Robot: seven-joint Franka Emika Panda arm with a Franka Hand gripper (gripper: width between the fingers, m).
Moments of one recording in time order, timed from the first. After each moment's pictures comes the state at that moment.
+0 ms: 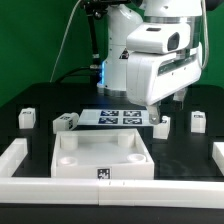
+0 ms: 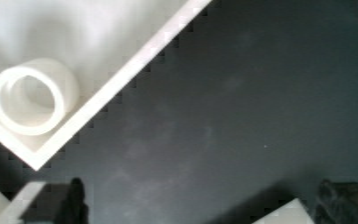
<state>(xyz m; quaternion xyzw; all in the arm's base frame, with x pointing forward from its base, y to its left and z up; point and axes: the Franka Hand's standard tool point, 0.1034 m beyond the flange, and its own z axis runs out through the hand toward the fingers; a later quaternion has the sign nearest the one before) 0.536 0.057 0.084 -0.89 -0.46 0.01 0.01</state>
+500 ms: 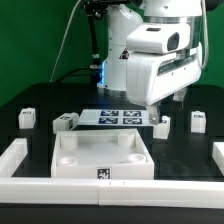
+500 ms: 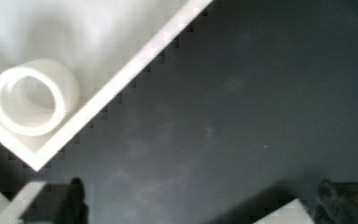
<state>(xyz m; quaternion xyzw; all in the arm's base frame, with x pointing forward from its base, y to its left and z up) 0.536 0.057 0.084 -0.89 -0.46 0.01 0.01</state>
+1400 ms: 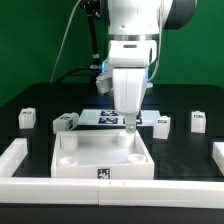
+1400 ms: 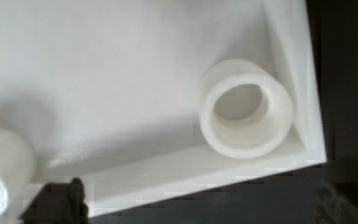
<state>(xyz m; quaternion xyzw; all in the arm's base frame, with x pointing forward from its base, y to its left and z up) 0.495 0.003 0.053 -0.75 -0.66 -0.02 -0.01</state>
